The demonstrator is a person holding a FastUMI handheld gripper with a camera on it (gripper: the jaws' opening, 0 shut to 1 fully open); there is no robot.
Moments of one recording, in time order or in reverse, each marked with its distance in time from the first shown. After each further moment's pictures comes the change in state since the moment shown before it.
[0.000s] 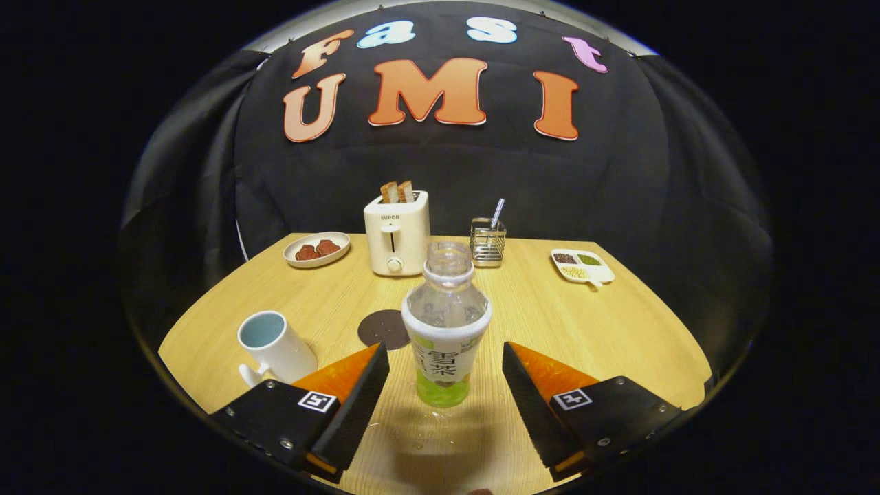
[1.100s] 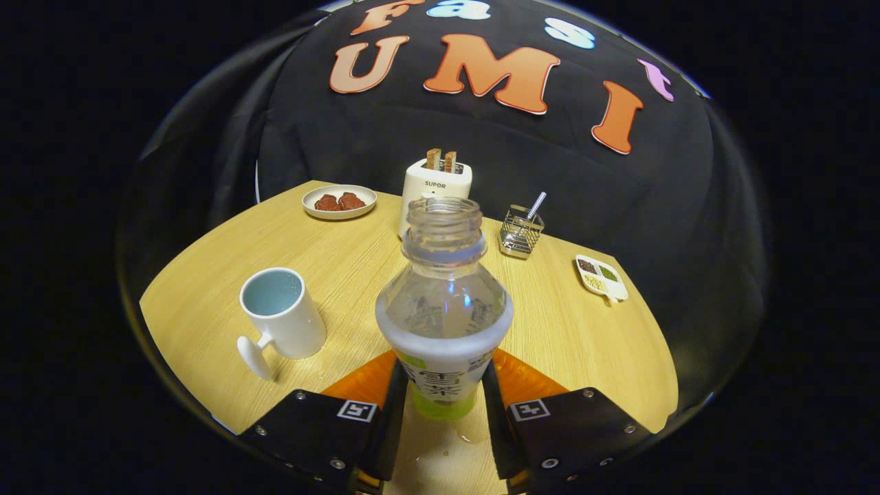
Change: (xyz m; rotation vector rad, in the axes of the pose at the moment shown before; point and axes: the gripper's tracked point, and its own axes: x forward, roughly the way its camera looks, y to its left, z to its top) arm -0.003 0.051 0.001 -0.286 0.115 0.012
